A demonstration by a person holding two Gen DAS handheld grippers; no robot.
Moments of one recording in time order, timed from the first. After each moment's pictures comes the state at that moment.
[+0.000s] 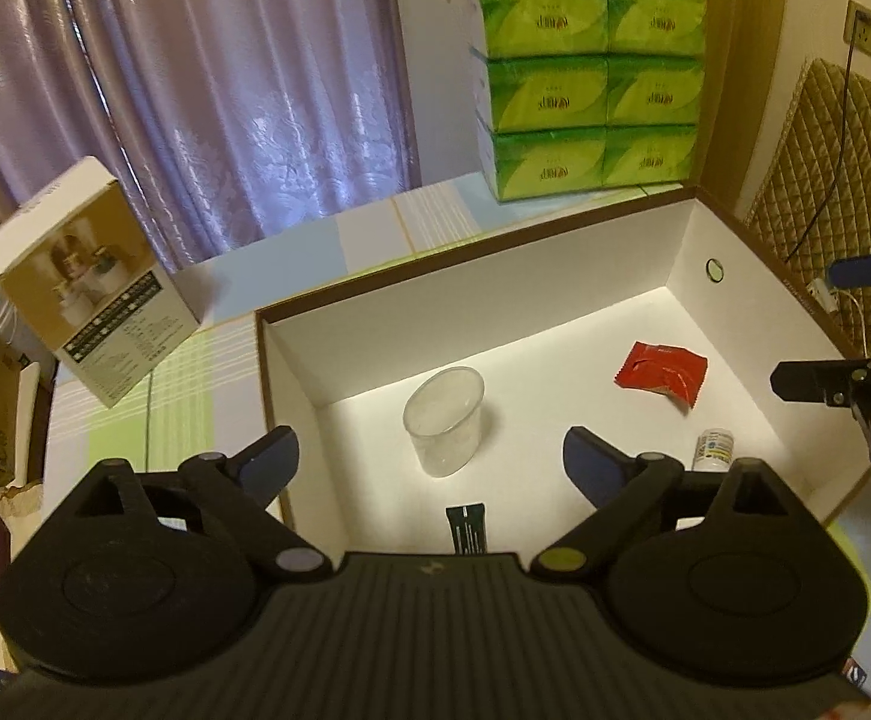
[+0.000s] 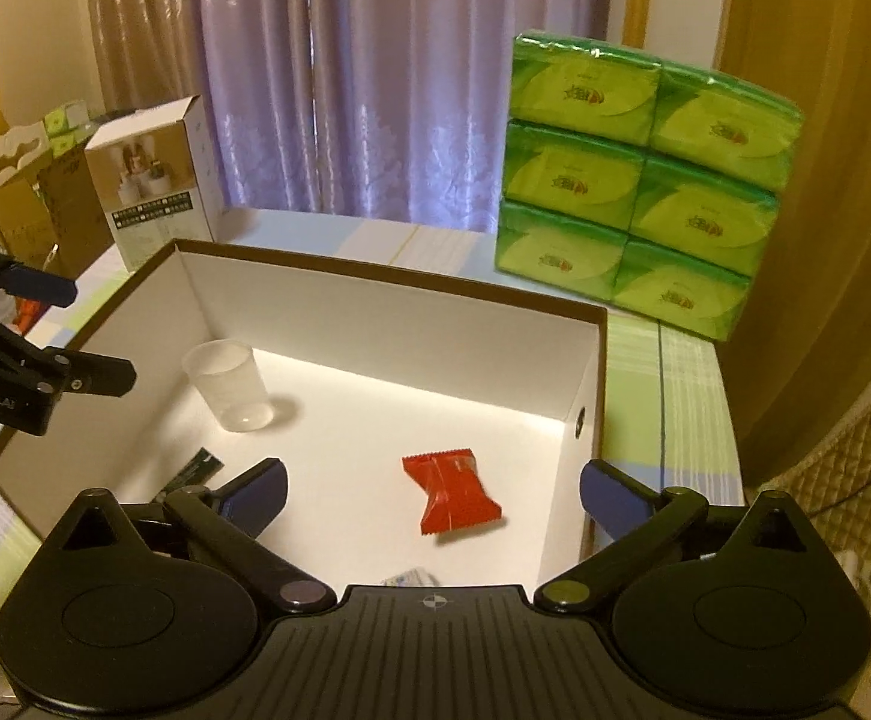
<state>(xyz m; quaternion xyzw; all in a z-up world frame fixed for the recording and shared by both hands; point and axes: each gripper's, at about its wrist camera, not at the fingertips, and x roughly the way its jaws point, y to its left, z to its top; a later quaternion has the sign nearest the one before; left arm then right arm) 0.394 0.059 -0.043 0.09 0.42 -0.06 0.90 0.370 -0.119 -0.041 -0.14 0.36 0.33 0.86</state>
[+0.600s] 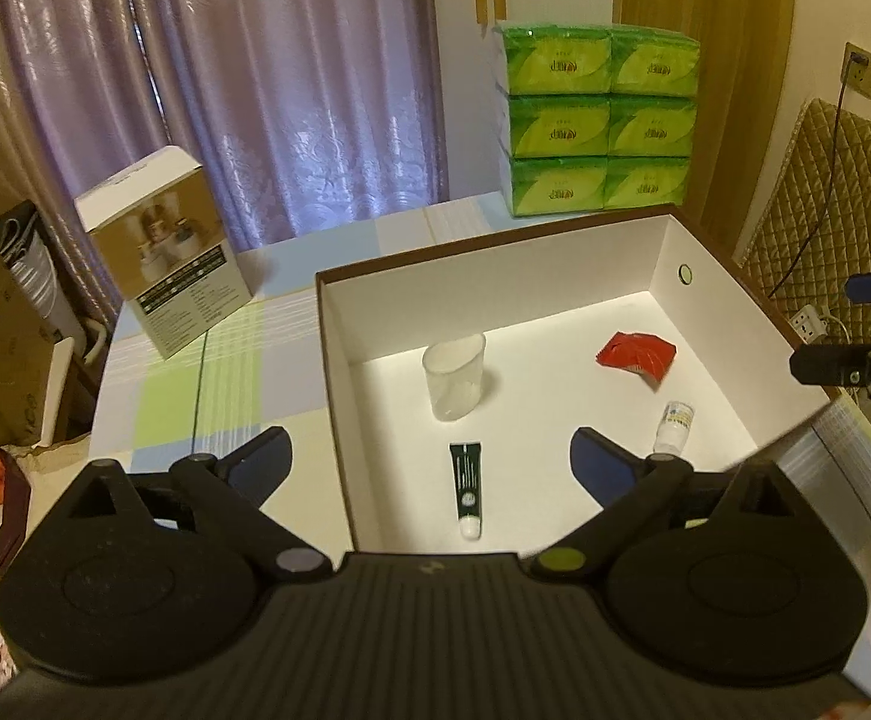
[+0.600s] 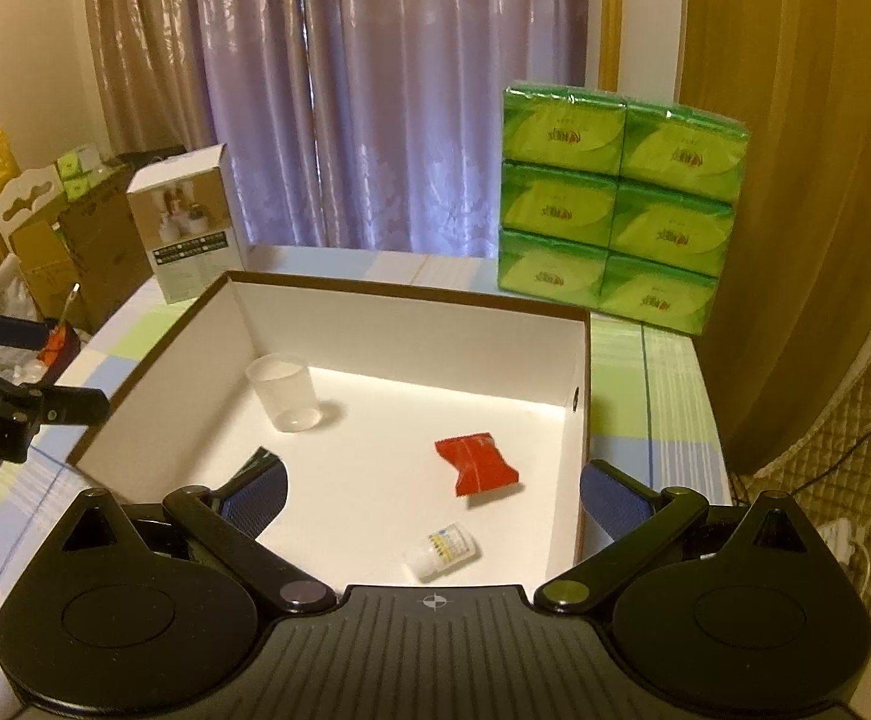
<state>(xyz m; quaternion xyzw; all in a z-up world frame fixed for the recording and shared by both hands) 0.305 0.068 -0.011 0.06 0.39 -0.03 0.92 0.302 -0.148 -0.005 -0.10 0.34 0.33 0.87</state>
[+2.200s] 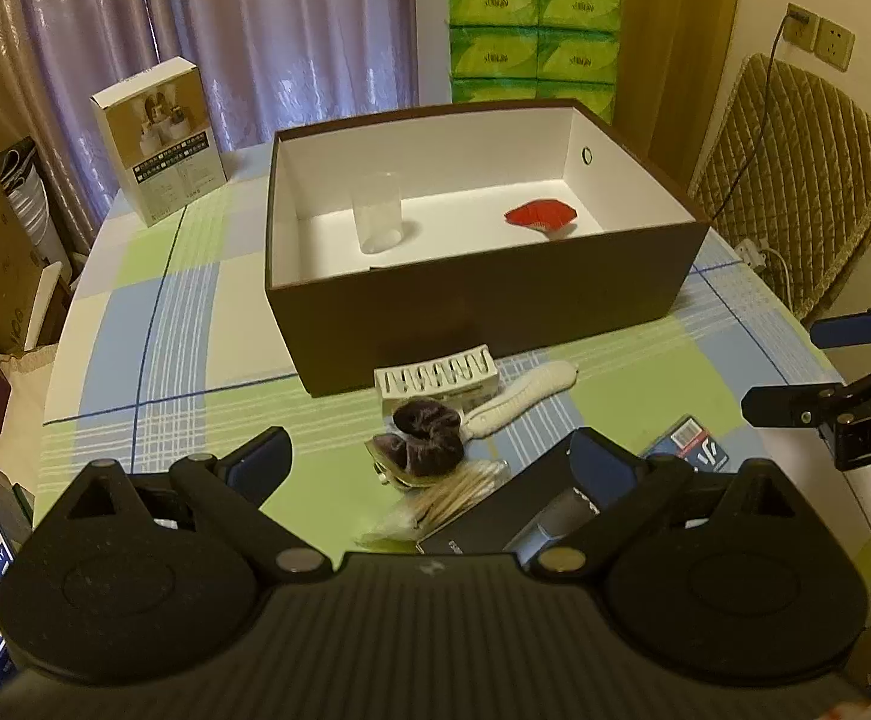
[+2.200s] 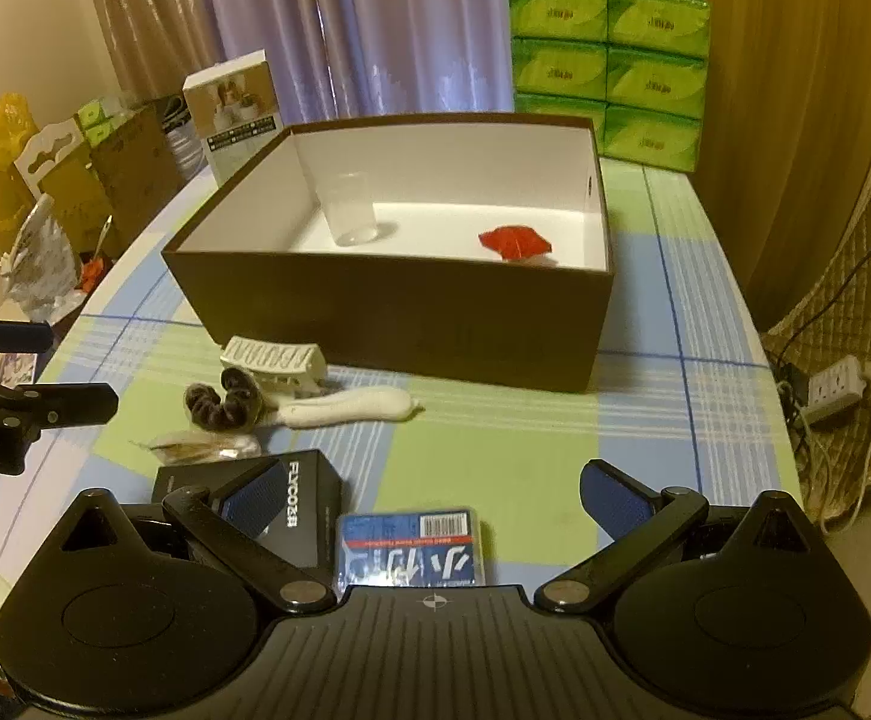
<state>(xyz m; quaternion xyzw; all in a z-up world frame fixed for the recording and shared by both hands) 0.157 0.030 -0.044 0.04 0.42 -0.04 0.91 0.172 -0.207 -0.053 -0.09 0.42 0.33 0.84</state>
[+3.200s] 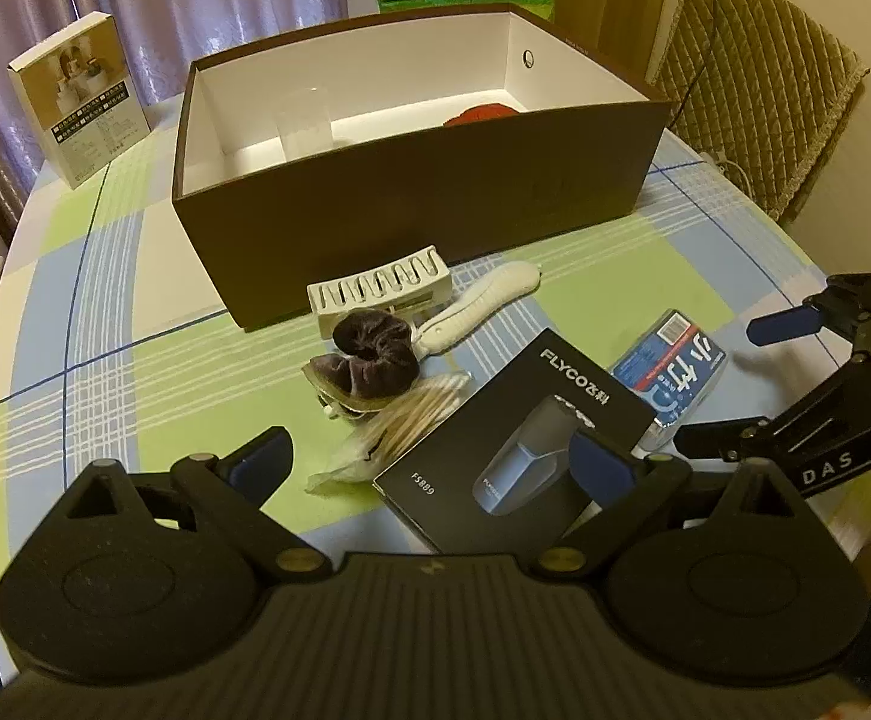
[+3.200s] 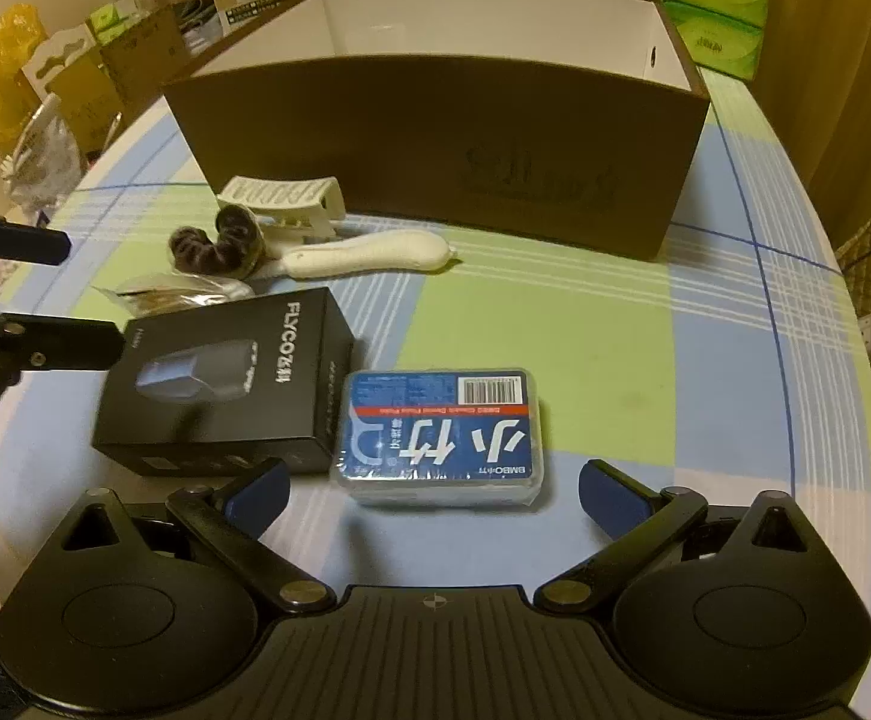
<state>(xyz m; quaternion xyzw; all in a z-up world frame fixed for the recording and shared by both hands) 0.157 0.023 -0.098 0.06 0.46 -0.11 0.88 0.156 -0.188 -0.133 -0.15 0.48 0.33 0.80</state>
